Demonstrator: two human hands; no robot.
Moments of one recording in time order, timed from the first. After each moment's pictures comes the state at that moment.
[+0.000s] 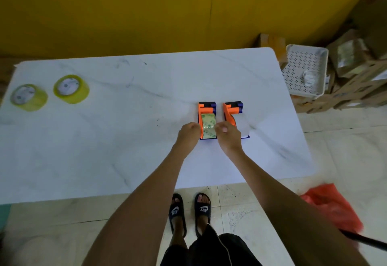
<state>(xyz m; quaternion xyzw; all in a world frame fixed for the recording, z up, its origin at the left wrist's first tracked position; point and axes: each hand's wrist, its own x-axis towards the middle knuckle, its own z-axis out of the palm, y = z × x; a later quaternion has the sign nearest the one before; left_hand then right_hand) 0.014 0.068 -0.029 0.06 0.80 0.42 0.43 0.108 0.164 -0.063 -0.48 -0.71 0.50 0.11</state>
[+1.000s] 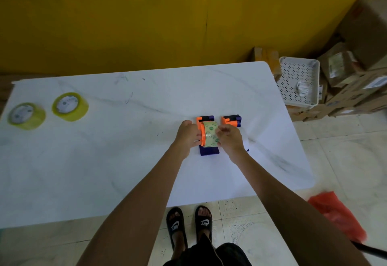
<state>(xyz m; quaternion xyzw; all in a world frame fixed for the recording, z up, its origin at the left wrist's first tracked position) -0.018 0.095 0.003 -0.06 0.70 0.54 0.47 0.083 0.190 -0.043 -0.49 -0.63 0.59 0.12</state>
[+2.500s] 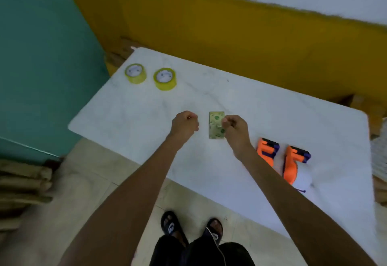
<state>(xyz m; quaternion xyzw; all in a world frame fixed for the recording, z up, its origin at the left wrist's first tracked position) -0.074 -0.090 0.038 -0.11 0.79 0.57 0.20 -0.023 0.060 0.013 -0.27 -0.72 0.64 0.06</state>
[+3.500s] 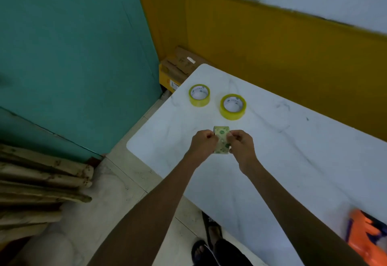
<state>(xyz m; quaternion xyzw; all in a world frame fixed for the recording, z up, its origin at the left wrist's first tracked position) -0.213 -0.261 0.031 -0.14 0.81 0.53 0.21 -0.205 -0.135 -0.008 -0.24 -0.71 0.65 -0.06</state>
